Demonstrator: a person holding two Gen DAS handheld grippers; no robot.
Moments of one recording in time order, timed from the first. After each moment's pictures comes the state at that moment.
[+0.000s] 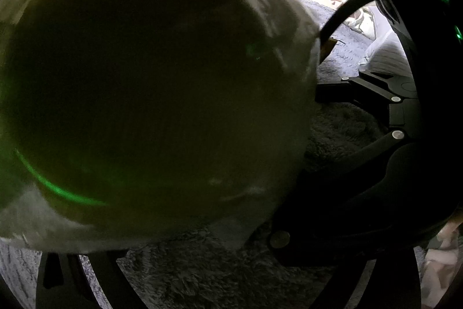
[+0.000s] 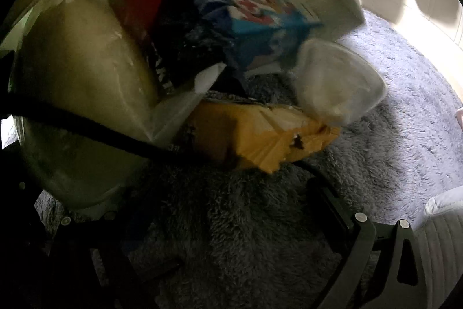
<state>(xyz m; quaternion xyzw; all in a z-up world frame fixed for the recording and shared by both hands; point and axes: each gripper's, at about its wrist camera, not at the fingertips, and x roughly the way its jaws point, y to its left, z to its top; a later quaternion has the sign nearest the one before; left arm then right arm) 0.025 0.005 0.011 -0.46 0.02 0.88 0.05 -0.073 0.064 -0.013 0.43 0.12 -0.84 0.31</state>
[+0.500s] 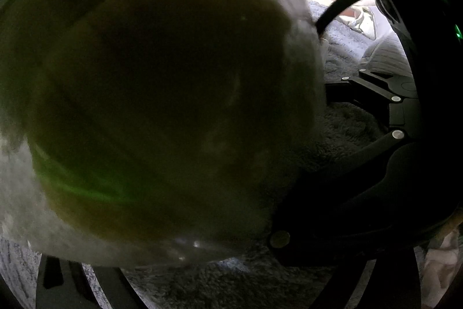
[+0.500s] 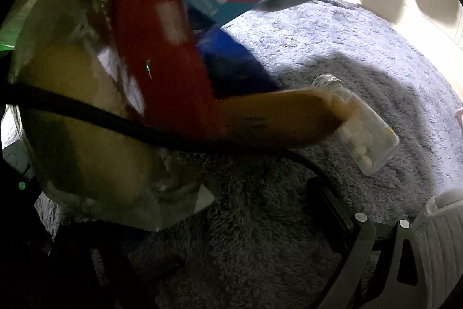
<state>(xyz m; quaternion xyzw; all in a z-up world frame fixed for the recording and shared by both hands) 0.013 -0.009 0.012 -0.46 0.02 0.88 0.05 -0.073 0.063 -0.012 0.43 0.13 -0.84 0.31</state>
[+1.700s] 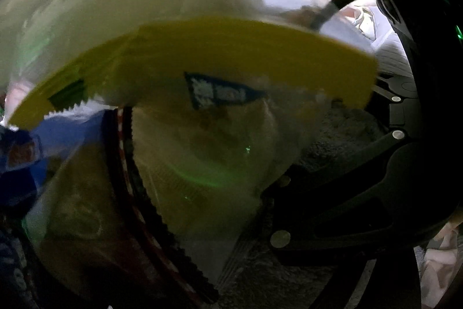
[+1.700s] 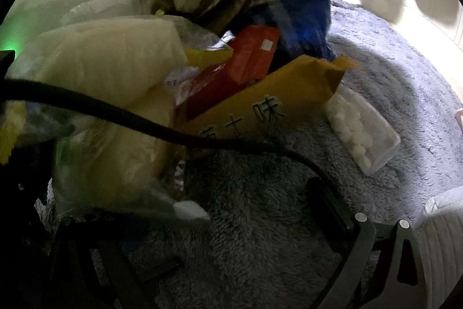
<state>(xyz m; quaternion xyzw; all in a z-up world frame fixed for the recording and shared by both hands) -0.003 -0.026 0.013 -0.47 0.02 0.88 0.05 -0.074 0.063 -0.015 0.43 0.13 -0.84 0.31</state>
